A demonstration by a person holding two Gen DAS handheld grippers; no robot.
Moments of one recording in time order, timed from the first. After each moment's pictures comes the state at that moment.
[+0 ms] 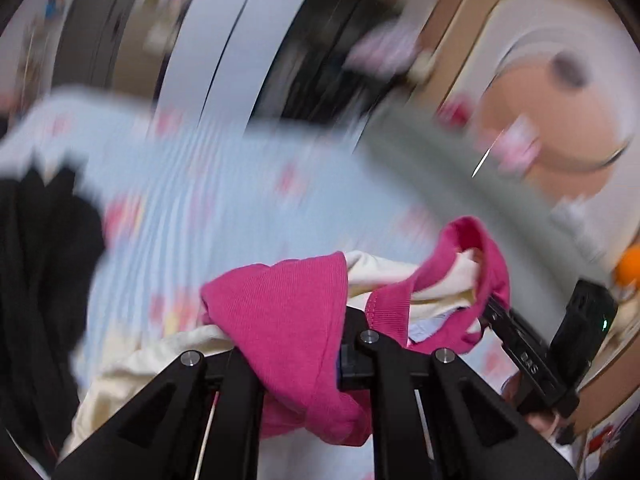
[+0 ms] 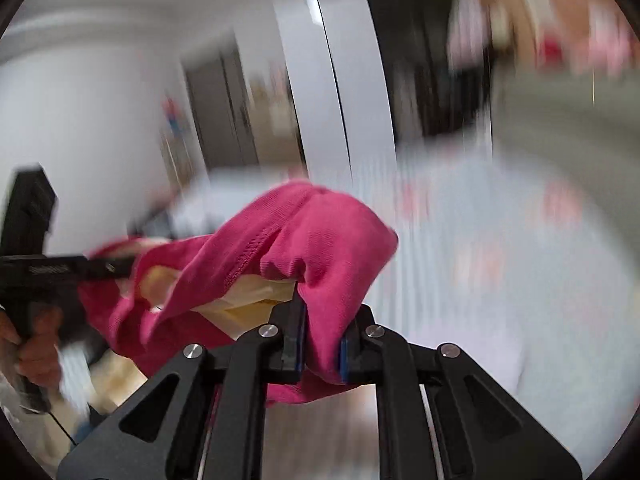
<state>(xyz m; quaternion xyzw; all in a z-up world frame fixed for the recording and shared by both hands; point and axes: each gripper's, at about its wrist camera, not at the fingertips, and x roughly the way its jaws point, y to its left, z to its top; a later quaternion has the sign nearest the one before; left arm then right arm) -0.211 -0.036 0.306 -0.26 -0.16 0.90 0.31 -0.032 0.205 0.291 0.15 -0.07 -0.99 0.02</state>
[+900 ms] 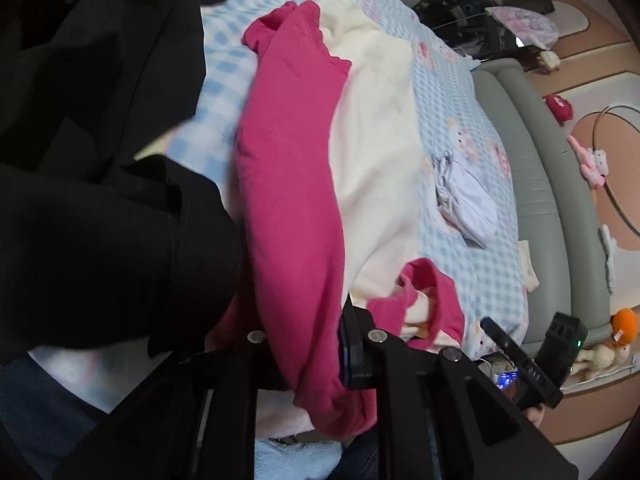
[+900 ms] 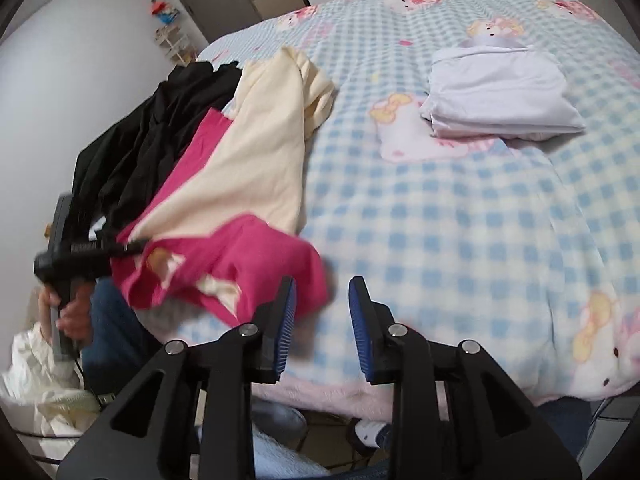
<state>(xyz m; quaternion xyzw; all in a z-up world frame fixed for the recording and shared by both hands) -0.103 -0.183 -0.056 -0.55 -0.28 0.76 0.20 0.062 0.159 0.042 0.47 -0.16 -0.86 0.09</state>
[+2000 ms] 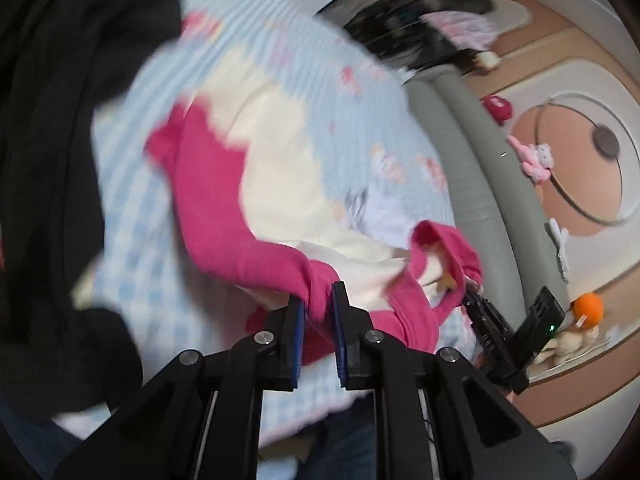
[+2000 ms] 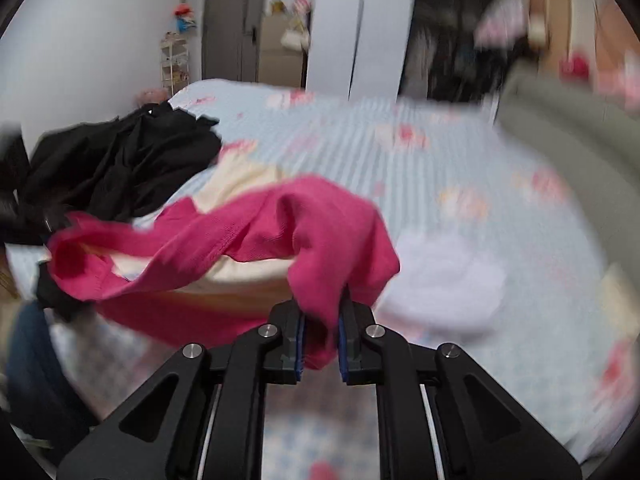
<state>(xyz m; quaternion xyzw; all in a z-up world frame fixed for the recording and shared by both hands) -0.150 -0.157 0.014 -0.53 -0.32 0.73 0.29 0.020 0.135 0.135 0.36 0.00 -0.93 0.00</state>
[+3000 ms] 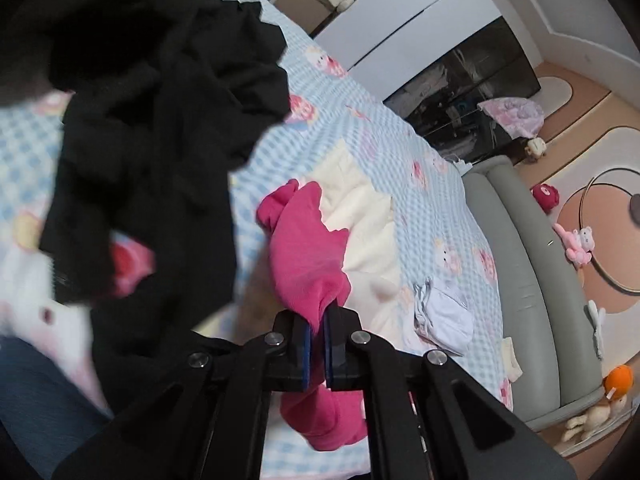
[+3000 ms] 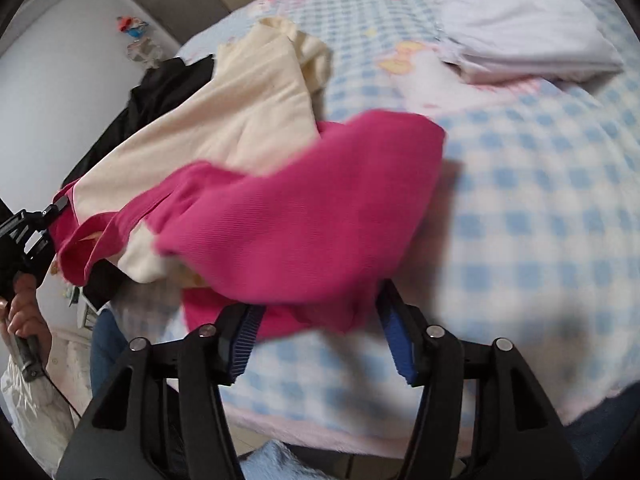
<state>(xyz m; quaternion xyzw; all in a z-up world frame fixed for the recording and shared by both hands) -0.106 -0.268 0.052 -0.41 -0.34 0.84 0.12 0.031 0.138 -0.024 0.50 -0.22 -0.84 0.07</state>
